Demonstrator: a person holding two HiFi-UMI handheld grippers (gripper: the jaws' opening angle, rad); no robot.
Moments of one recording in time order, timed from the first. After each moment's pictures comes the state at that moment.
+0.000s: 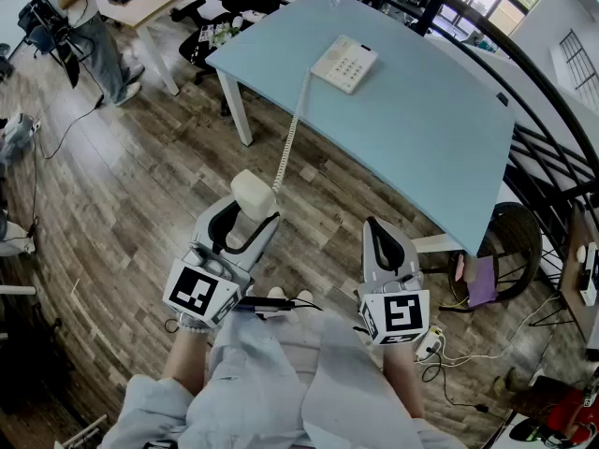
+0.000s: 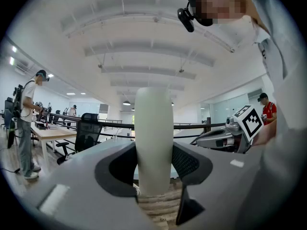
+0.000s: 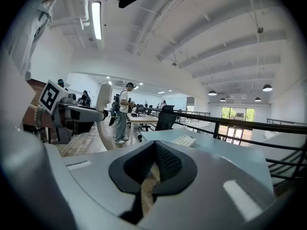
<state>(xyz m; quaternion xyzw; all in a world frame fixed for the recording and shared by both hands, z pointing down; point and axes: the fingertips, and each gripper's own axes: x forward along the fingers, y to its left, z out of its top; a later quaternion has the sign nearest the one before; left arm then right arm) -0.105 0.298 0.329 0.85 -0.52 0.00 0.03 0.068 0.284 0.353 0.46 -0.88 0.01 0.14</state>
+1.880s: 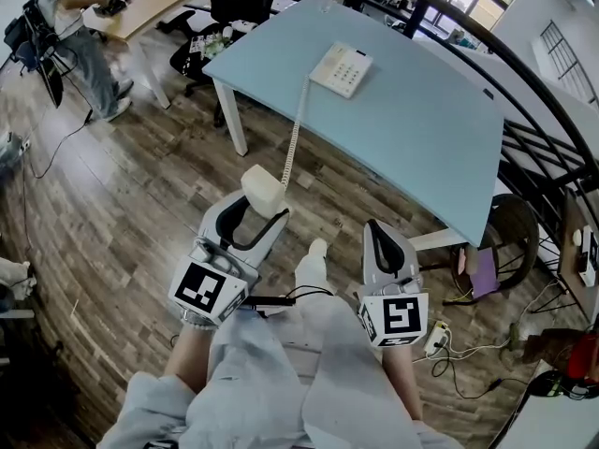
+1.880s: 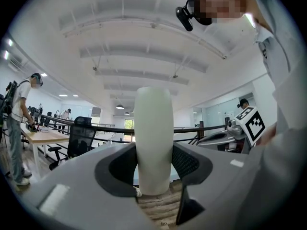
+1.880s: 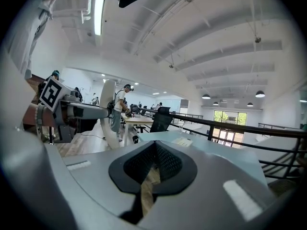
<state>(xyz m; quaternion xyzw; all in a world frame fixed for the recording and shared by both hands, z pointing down) -0.131 0.292 0.320 0.88 -0.48 -0.02 0.01 0.031 0.298 0.350 0.50 -0.86 -0.01 0.14</state>
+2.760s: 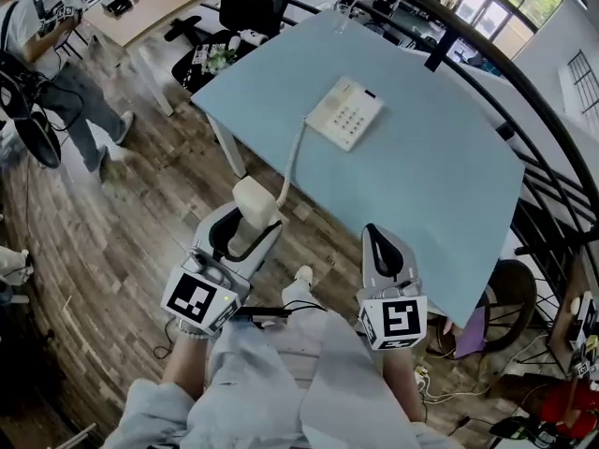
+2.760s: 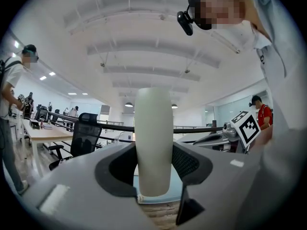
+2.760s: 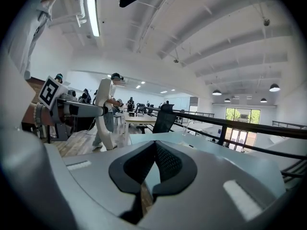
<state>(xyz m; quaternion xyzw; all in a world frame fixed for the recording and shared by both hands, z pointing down) -0.113 0.115 0.329 0.85 -0.53 -0.02 0.03 0.055 0.090 0.363 0.44 -0.89 0.00 0.14</state>
